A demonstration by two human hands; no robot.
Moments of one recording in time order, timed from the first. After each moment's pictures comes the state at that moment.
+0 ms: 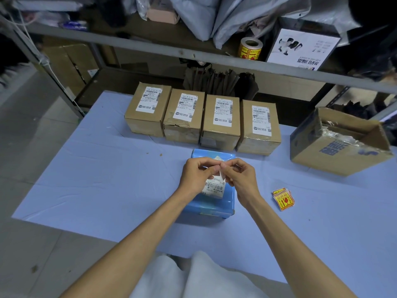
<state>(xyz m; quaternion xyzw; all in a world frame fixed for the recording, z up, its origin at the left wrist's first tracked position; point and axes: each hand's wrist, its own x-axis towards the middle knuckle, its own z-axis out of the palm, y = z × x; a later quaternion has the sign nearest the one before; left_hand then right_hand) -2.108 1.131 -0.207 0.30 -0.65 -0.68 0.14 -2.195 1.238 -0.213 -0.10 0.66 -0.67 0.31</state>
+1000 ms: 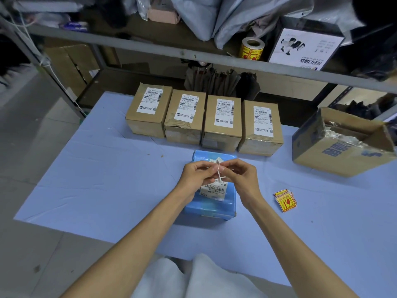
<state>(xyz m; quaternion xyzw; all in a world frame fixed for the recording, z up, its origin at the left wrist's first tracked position) -2.110 1.122 -0.219 0.34 -0.52 -0.78 0.08 -2.202 1.237 -0.218 -0.15 0.70 -0.64 0.30</state>
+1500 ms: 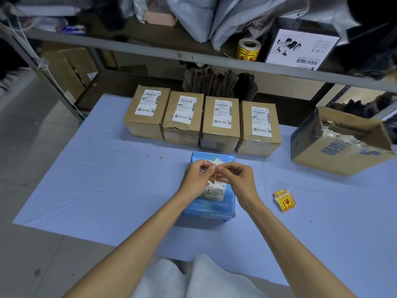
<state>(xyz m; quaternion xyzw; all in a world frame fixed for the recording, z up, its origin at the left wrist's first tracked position) -2.118 1.127 -0.224 0.36 -0.68 -0.64 0.08 -2.197 1.234 -0.218 -0.12 0.68 -0.65 0.32</state>
